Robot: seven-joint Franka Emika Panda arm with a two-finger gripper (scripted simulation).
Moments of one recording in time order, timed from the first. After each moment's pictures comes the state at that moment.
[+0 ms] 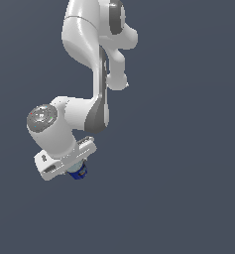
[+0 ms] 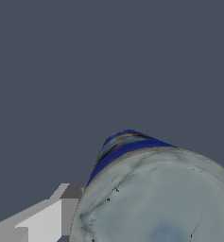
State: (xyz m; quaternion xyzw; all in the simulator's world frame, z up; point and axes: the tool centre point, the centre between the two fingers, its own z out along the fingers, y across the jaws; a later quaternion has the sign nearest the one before) arm 0.102 -0.169 0.107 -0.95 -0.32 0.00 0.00
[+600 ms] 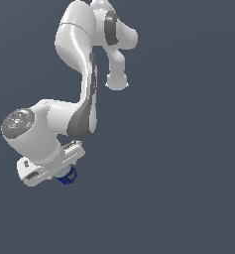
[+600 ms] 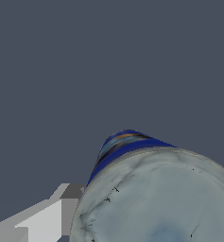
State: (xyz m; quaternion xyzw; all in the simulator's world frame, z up) arm 0.122 -0.208 0.113 -0.95 -0.32 0.00 0.00
